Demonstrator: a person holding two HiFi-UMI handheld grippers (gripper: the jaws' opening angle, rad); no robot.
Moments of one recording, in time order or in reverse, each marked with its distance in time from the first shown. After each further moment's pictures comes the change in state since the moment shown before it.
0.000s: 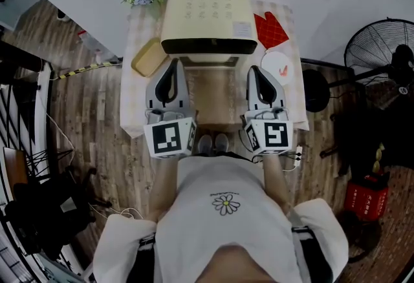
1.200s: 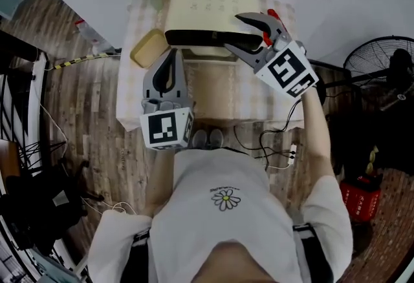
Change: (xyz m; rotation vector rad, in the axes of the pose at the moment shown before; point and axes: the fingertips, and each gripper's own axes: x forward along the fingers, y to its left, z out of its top) left arm 0.000 0.014 -0.006 -0.033 0.002 0.010; right arm 0.085 0.056 0.024 -0.619 0.255 0.742
